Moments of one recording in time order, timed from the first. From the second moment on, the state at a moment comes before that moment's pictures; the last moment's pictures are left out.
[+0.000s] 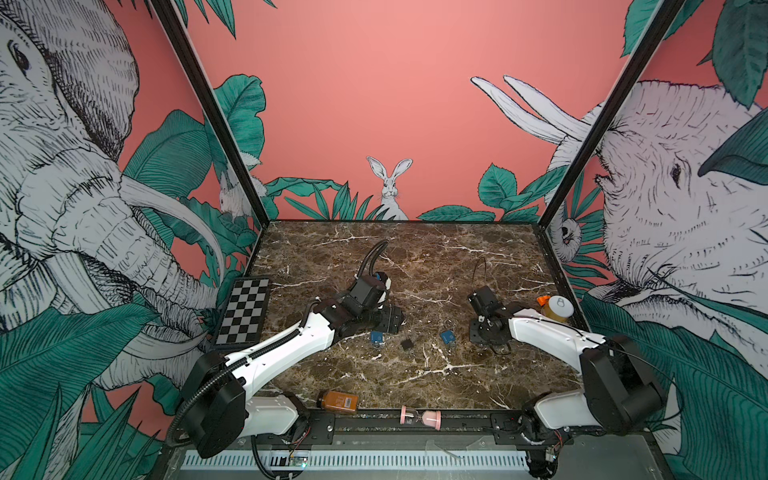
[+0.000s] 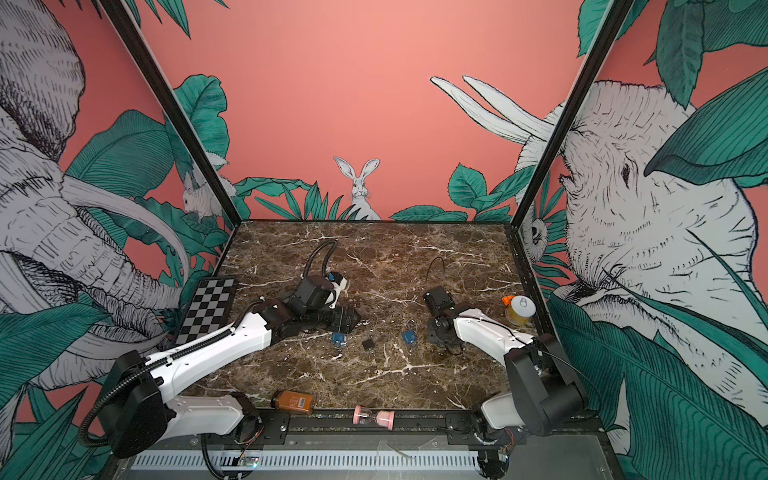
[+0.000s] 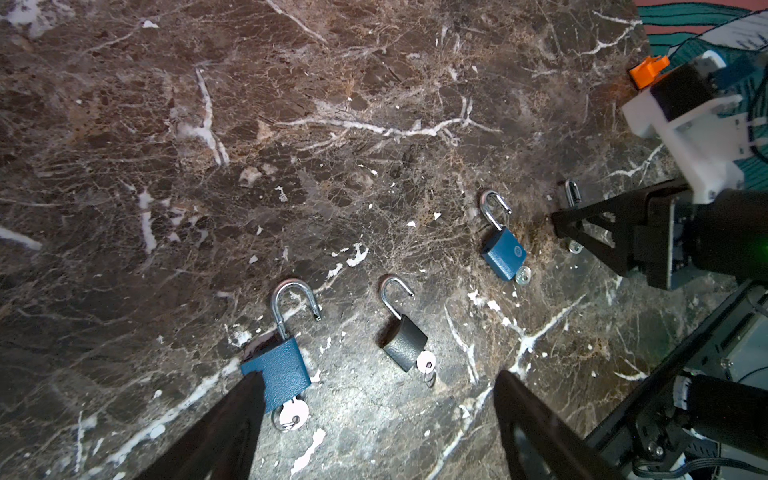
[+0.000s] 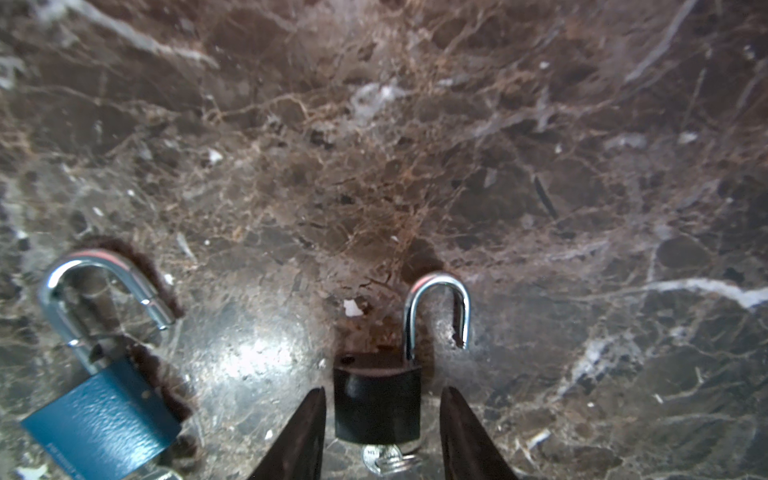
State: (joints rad) left arm -0.78 1.28 0.89 -0.47 0.07 -0.48; right arm 0.46 1.42 0.72 -0.62 0.17 0.53
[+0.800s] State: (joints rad) left arm -0.80 1.25 0.82 -0.36 -0.03 -0.51; right arm 0.49 1.44 0.72 -0.61 0.15 0.47
